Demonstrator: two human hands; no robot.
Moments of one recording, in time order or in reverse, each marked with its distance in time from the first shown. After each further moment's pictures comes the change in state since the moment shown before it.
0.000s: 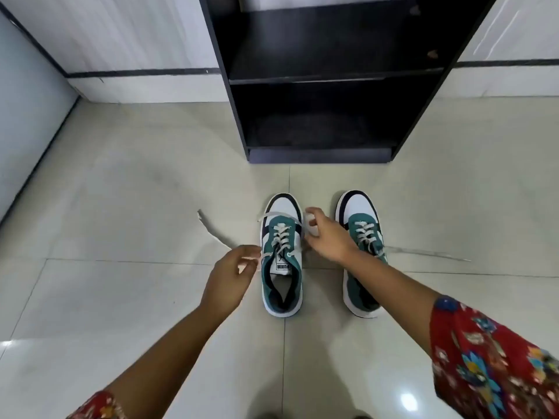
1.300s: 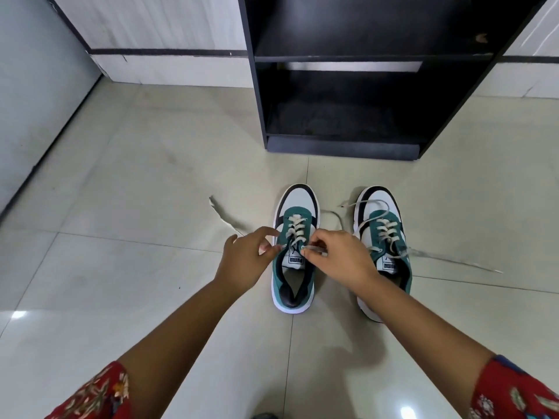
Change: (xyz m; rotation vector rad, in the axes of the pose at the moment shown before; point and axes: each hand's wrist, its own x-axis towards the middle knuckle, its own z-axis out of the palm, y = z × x) left_hand 0.023 -0.008 0.008 0.275 -0.002 0.126; right_hand -0.035 -0.006 0.023 -0.164 0.095 -0.196
